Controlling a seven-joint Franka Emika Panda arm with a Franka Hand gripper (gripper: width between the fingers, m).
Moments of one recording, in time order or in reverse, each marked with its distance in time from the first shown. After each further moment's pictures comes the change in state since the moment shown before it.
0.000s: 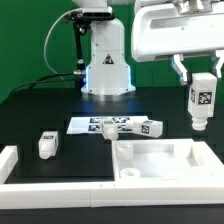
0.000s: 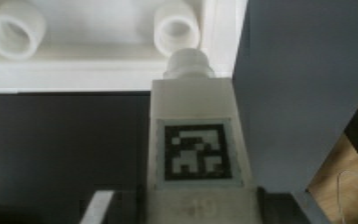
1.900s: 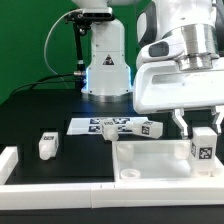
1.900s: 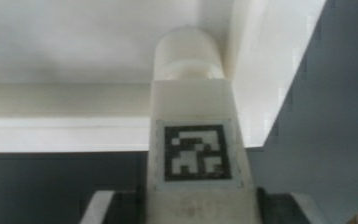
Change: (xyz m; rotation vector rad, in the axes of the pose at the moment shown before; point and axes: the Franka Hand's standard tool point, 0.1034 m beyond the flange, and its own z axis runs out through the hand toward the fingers) arm -0.018 0.004 0.081 -0.016 0.057 -0.023
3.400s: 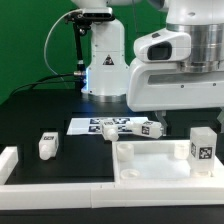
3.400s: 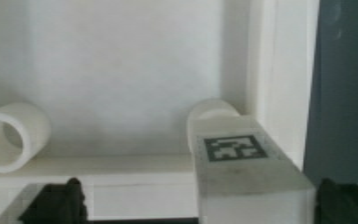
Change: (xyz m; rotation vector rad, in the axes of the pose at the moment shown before) arm 0.006 0.016 -0.002 -0.006 -0.594 0.072
